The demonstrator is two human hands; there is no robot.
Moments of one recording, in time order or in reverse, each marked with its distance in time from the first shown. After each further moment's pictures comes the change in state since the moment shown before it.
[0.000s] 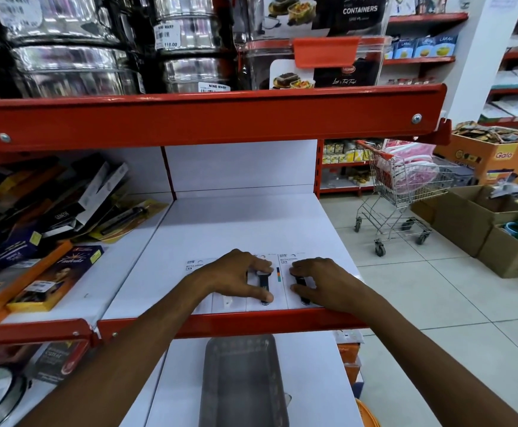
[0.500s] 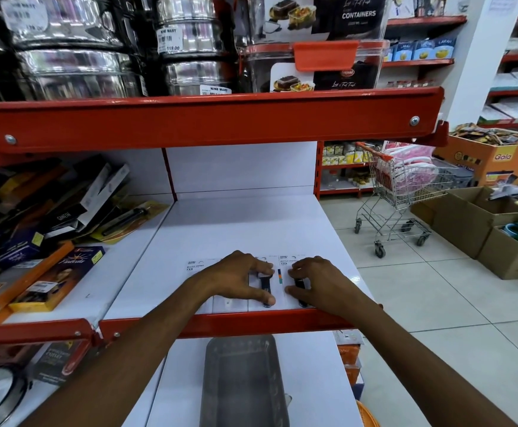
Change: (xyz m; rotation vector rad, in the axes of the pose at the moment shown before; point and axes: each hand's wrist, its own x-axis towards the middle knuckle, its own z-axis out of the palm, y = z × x) left_hand -0.002 0.003 0.003 0.000 0.018 0.015; right_hand -0.003 -0.012 0.004 -0.010 0.062 0.016
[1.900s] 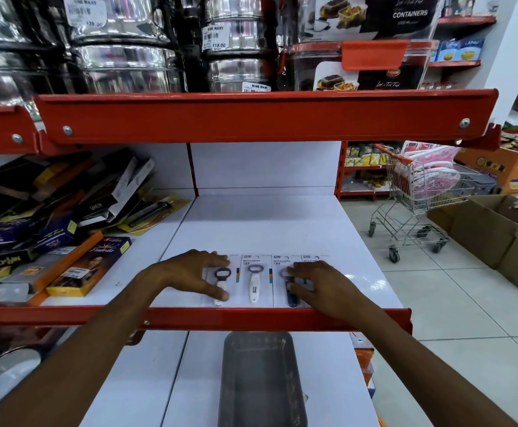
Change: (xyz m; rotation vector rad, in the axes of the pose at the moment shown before) left_hand -0.071 -0.103 -0.035 0.082 -0.081 -0.222; right_hand 0.009 -0.034 0.017 0.120 -0.024 -0.034
